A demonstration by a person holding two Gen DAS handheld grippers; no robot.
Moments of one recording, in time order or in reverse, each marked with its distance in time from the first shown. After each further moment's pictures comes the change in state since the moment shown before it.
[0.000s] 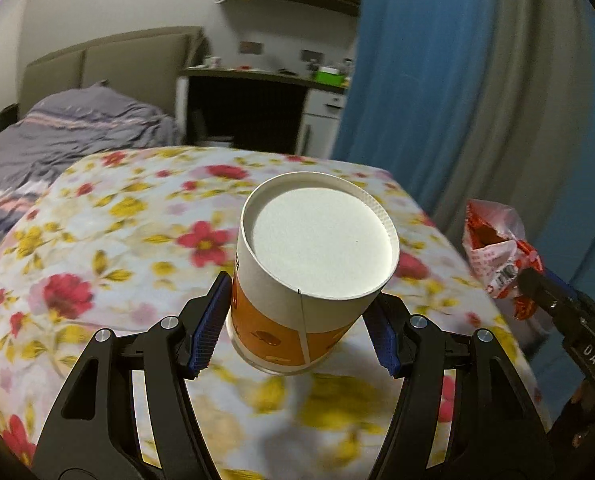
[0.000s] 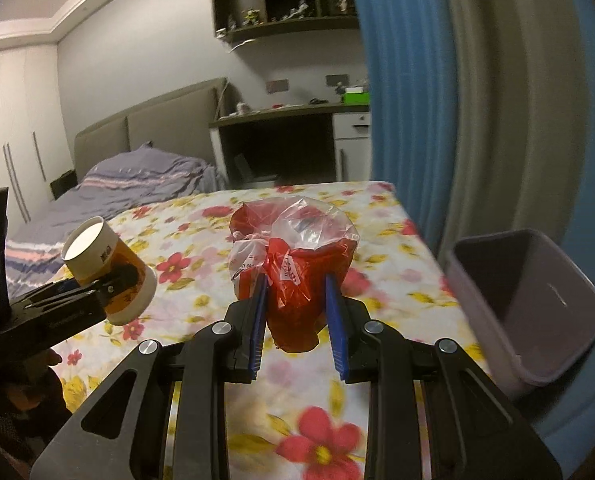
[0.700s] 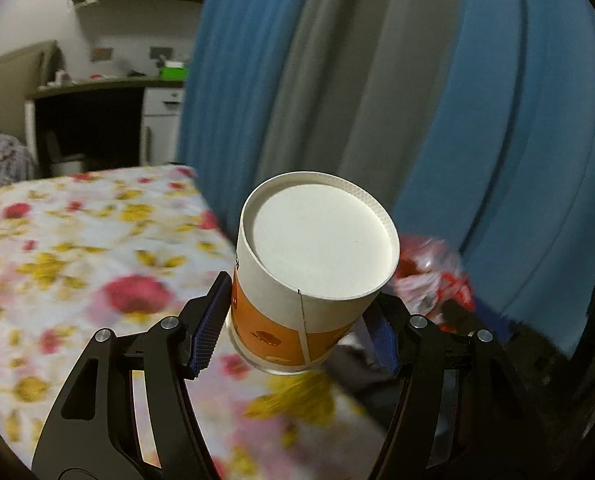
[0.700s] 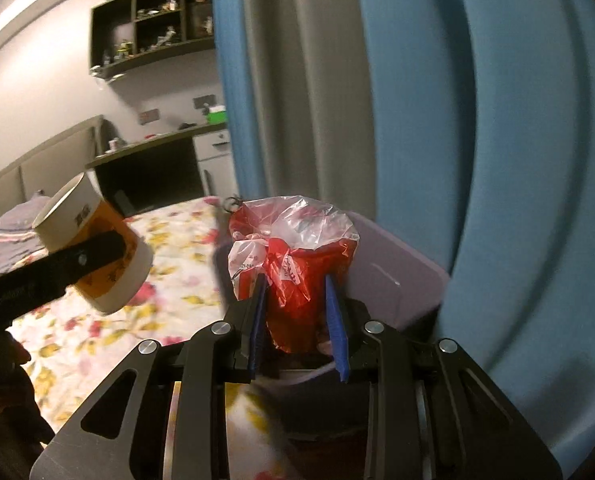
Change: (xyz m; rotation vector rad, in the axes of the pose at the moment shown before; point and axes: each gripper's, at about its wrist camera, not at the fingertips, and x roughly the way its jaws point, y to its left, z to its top) left arm 0.060 -0.236 0.005 0.171 0.039 -0.431; right arm -0.043 -0.181 -0.028 0.184 -0.049 -0.371
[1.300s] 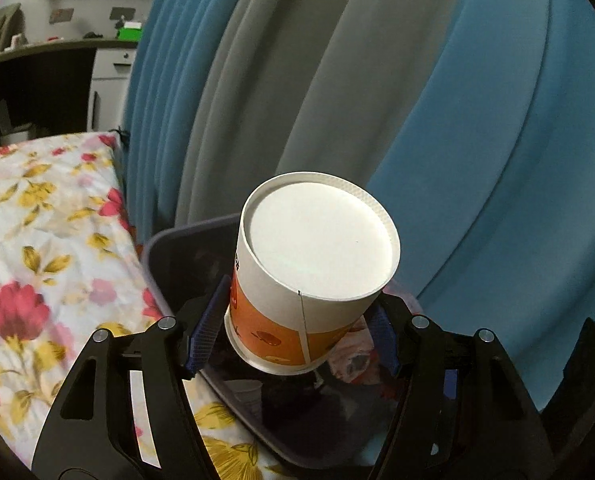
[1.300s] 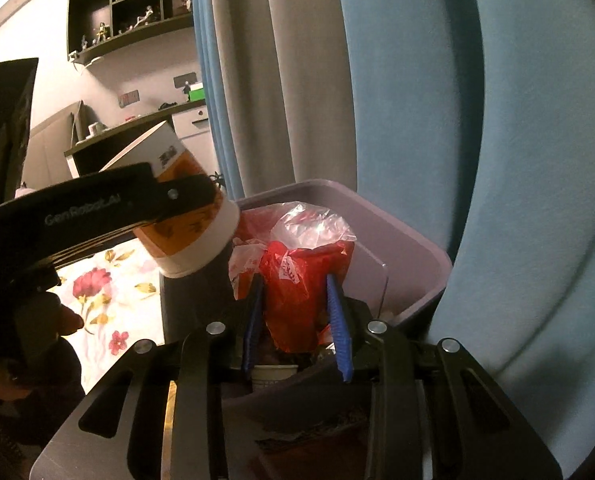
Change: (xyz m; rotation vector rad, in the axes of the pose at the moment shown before) left arm 0.108 -0.027 0.009 -0.042 0.107 -0.161; right arm 0.046 -0.016 -0.009 0.011 0.083 -0.023
